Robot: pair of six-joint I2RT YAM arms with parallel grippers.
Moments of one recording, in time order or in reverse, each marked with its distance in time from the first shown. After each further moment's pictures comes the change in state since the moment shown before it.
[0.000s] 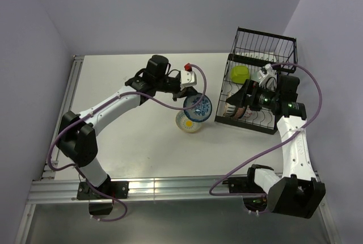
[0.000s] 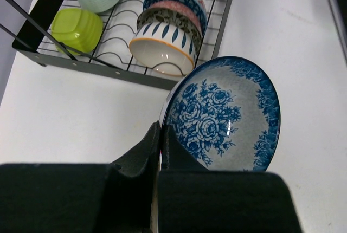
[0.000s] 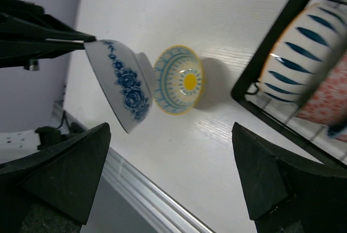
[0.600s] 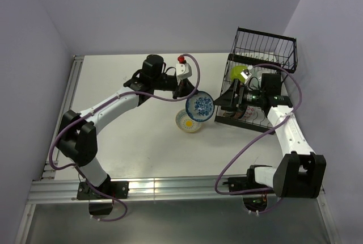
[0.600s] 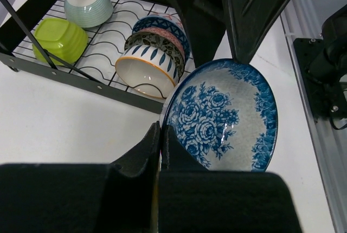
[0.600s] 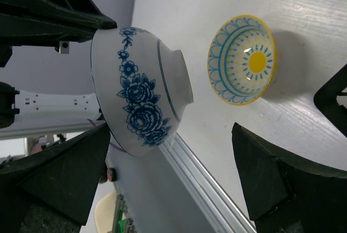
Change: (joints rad) left arm 0.035 -0.001 -0.063 0.209 0.111 -0.291; right arm 0.134 0.159 -0.057 0.154 -0.228 0.183
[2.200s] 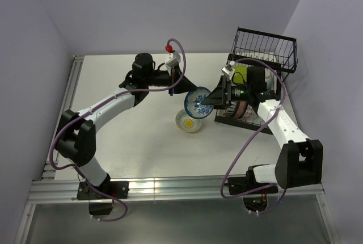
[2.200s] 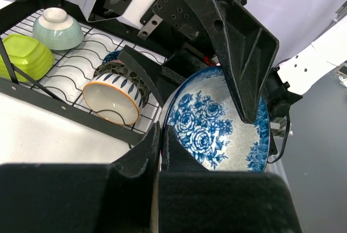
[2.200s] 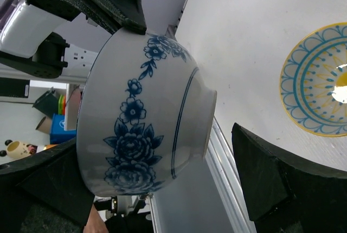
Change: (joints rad) left arm 0.065 -0.011 -0.077 0.341 0.156 -0.465; right arm 0.174 0.111 0.026 0.232 -0.203 0.160
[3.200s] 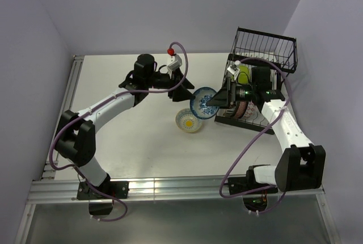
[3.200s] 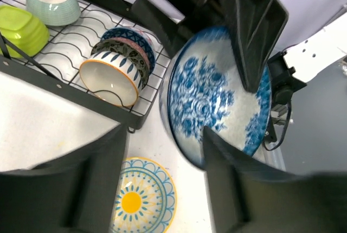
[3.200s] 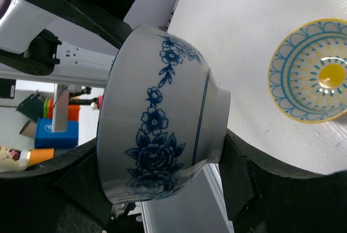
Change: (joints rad) left arm 0.000 -0.003 0.001 -0.131 -0.007 0.082; right arm -0.037 -0.020 0.042 -0.154 0.004 -0.129
